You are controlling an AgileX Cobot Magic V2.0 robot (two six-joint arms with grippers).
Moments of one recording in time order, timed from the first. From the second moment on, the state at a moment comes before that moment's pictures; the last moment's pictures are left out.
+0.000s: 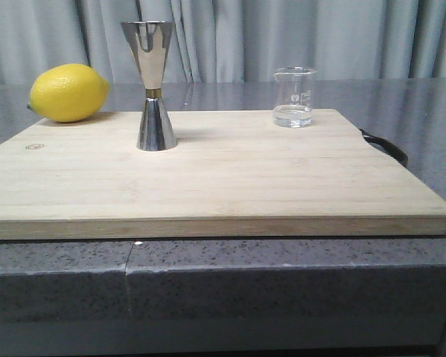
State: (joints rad) left arm -0.24 0.13 0.00 -0.04 -0.09 0.13; right arm 0.11 -0.01 -0.16 -1.34 0.20 1.10
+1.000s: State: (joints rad) left arm -0.24 0.13 0.00 -0.05 -0.09 0.13; right arm 0.11 -0.01 -0.13 -1.32 0.20 1.10
